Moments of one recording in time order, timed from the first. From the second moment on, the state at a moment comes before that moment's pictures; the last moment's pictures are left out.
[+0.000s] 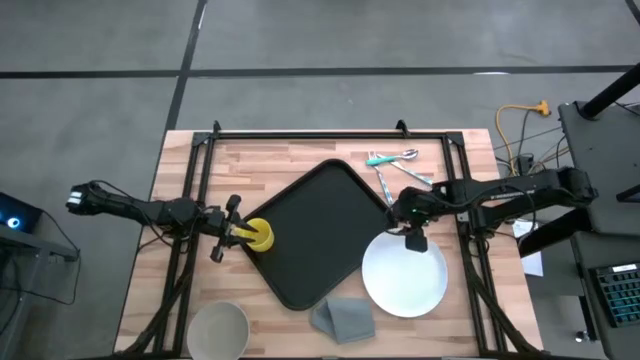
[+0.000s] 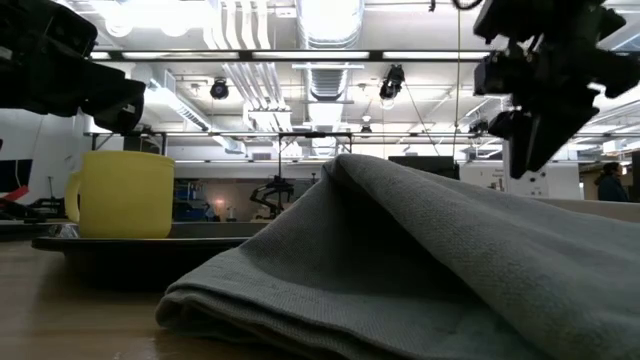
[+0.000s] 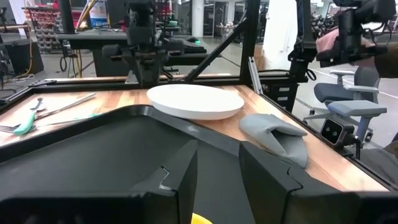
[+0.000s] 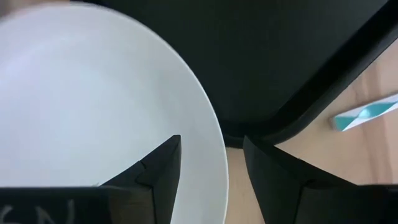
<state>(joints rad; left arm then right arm) -0.18 0.32 0.01 0.20 0.04 -0.03 0.00 1.13 0.68 -0.72 -0.06 0.15</state>
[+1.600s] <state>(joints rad) -0.17 0.32 0.01 0.20 0.04 -0.03 -0.10 1.29 0.79 -0.76 -0.26 0.10</state>
